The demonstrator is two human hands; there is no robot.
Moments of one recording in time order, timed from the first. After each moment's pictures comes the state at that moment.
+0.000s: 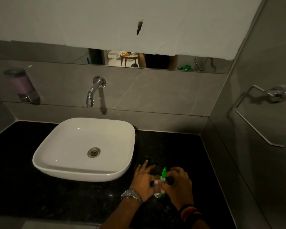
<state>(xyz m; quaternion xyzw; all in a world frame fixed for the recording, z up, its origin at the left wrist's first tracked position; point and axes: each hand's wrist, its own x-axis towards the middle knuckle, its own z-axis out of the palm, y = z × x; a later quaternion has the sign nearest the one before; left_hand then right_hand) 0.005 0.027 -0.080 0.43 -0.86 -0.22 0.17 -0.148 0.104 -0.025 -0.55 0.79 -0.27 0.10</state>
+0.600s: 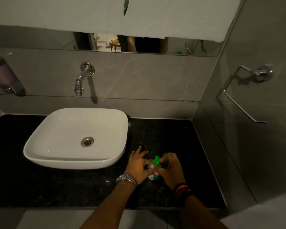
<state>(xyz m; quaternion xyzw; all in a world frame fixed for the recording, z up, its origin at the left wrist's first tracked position) 0.005 0.030 -0.073 0.42 -0.86 -0.24 0.16 -0.153 0.113 -0.021 -0.51 0.75 -0.36 0.22</state>
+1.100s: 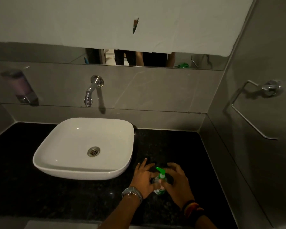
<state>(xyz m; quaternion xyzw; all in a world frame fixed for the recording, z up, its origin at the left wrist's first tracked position) 0.004 0.030 -0.074 0.43 -0.86 -0.21 0.15 -0.156 0.109 -0.027 -0.58 0.73 -0.29 0.19</state>
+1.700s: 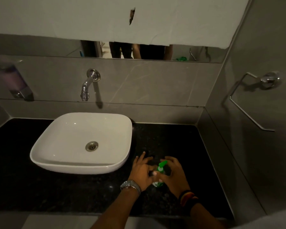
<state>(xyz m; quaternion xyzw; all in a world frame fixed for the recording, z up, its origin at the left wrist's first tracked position) 0.004 0.033 -0.071 0.43 -0.87 -0.20 0.16 -0.155 0.107 -0.031 -0.56 0.73 -0.33 0.23</state>
